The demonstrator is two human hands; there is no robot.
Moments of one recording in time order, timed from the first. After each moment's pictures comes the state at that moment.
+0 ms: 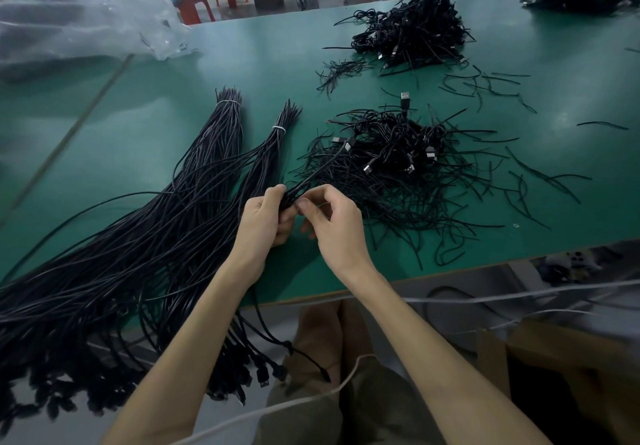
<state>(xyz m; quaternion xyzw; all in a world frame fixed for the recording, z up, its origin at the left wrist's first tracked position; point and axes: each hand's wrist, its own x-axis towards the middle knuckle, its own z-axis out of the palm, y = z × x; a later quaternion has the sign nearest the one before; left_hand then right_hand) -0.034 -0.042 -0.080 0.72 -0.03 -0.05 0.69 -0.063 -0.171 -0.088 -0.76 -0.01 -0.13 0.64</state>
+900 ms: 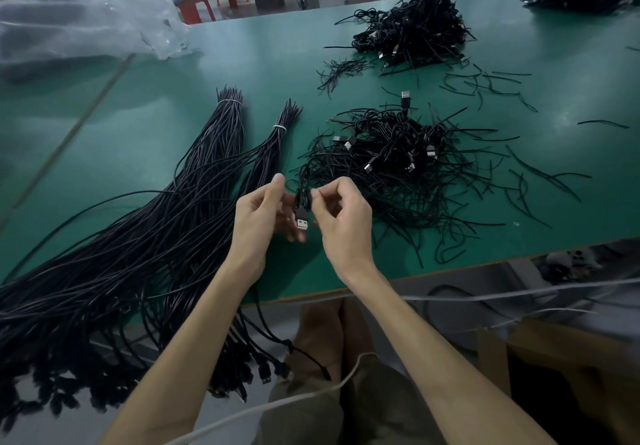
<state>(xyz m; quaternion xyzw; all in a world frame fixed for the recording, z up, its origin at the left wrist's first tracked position) -0.040 -0.040 -0.081 0.69 -0.05 0.01 0.72 -0.067 -0.173 -0.087 -0.75 0.01 -0.24 0.61</state>
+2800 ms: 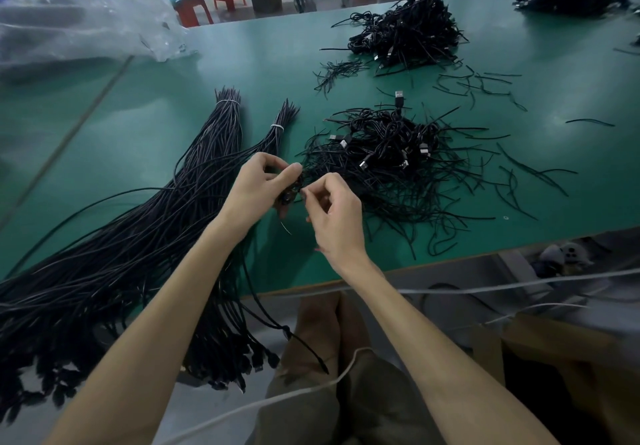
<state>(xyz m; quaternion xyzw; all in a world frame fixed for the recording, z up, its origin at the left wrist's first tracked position) -0.009 -0.035 -0.049 0.84 -0.08 0.01 0.54 -0.067 -0.171 -0.089 -0.78 -0.02 -0.23 0.59</state>
